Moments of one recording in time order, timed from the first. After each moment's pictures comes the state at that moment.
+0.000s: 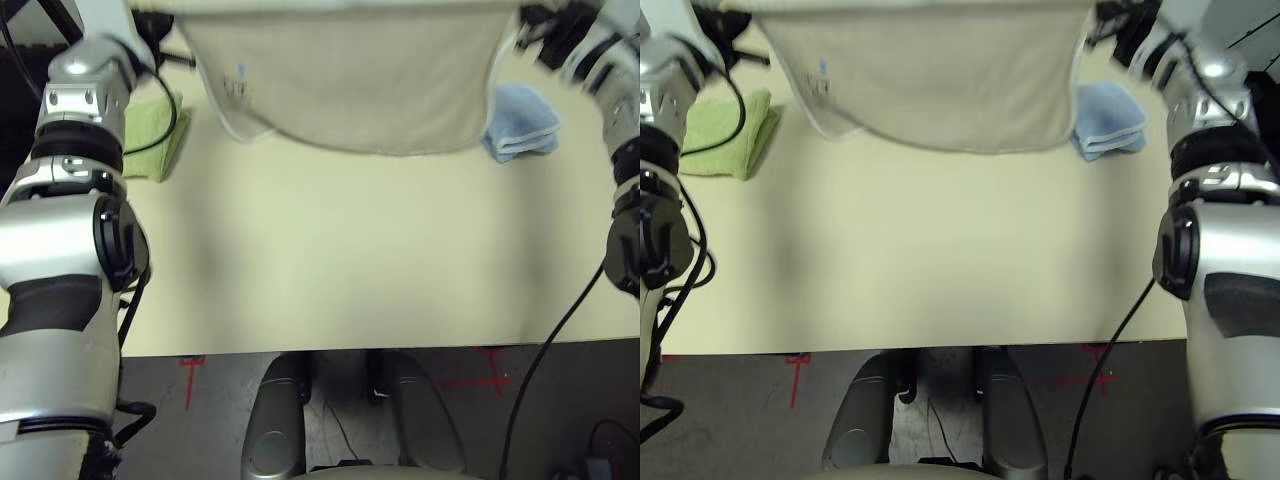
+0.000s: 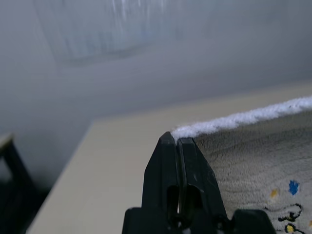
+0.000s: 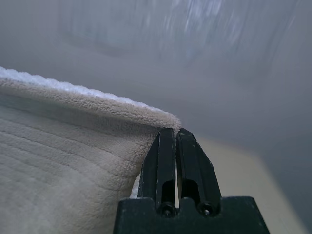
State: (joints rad) left arm -1.62 0.64 0.17 1.25 -0.05 -0.16 -0.36; right arm -1.49 -0.66 -0.21 1.18 0.18 -0.36 0.53
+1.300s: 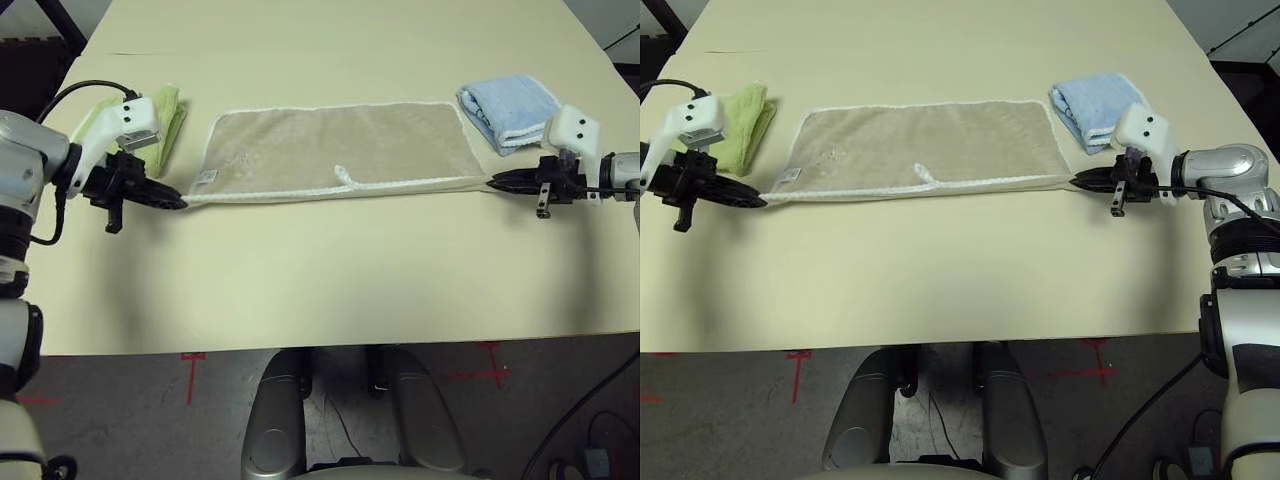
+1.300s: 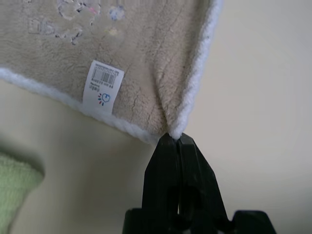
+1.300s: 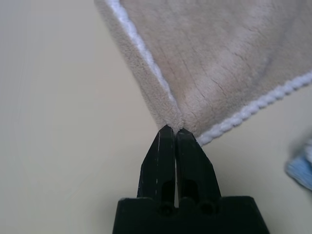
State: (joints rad) left arm -1.02 1.18 -0.41 0.62 -0.15 0.29 -1.61; right arm -0.94 -0.81 0.06 0.95 0.04 -0.21 1.49
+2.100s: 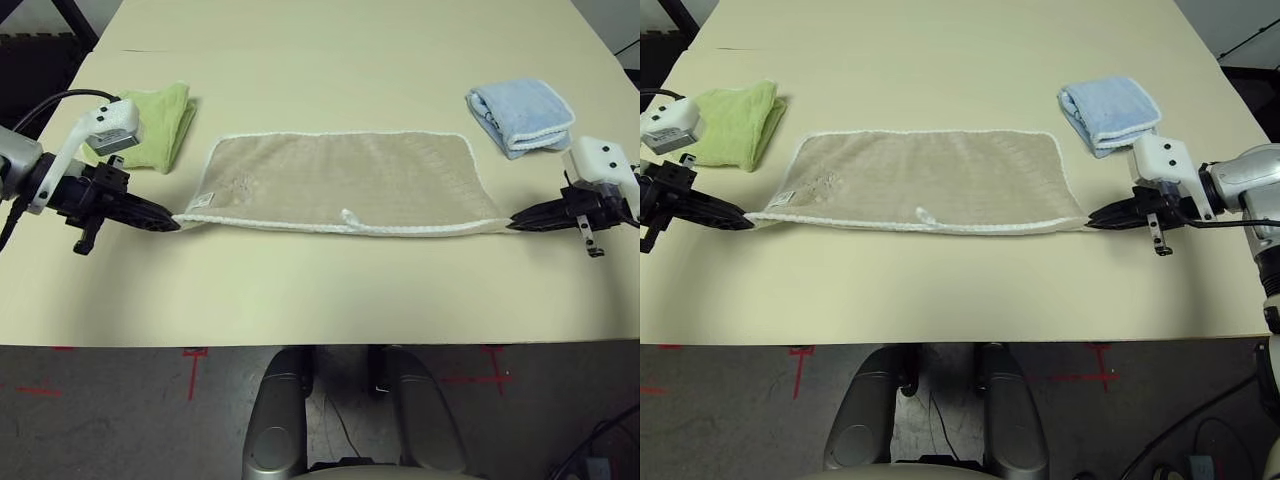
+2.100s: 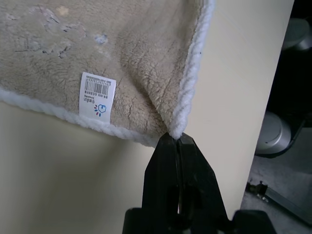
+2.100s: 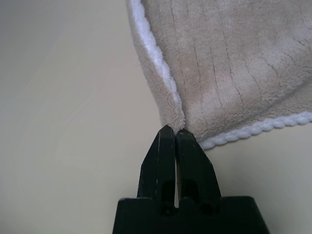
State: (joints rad) left arm -0.98 1.37 -0.60 0.36 -0.51 0.48 -1.61; right arm -0.77 -1.00 0.19 0.64 0.16 -0.17 1.61
